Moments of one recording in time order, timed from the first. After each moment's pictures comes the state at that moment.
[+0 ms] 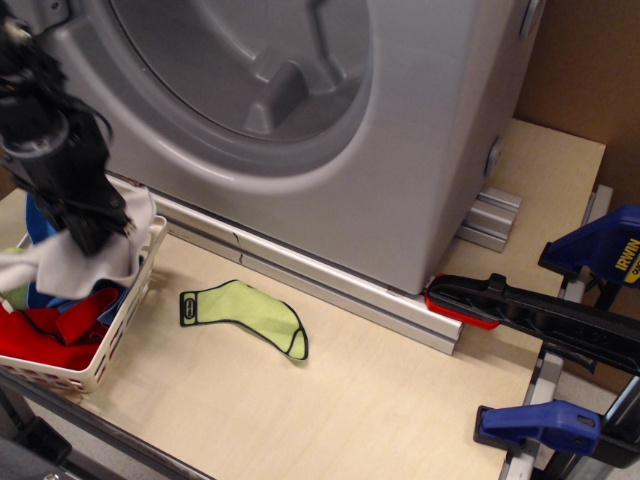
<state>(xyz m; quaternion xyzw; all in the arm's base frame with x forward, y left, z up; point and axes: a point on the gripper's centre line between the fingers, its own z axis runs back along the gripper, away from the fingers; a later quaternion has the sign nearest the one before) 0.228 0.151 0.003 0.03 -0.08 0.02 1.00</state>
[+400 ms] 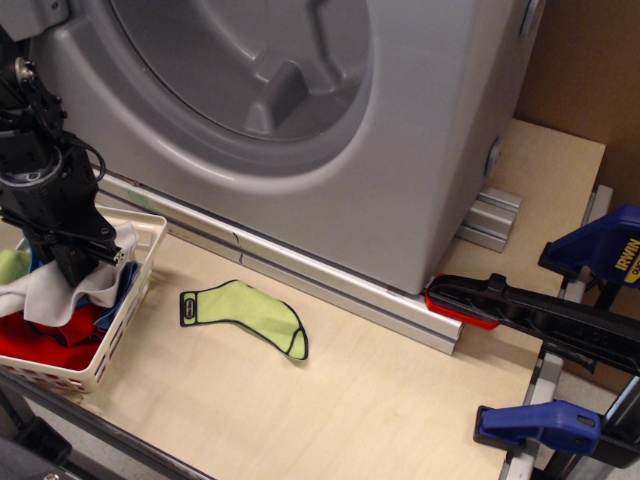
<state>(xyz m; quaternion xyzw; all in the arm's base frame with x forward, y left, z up) 0.217 0.158 -0.015 0.04 -0.04 0.04 1.00</state>
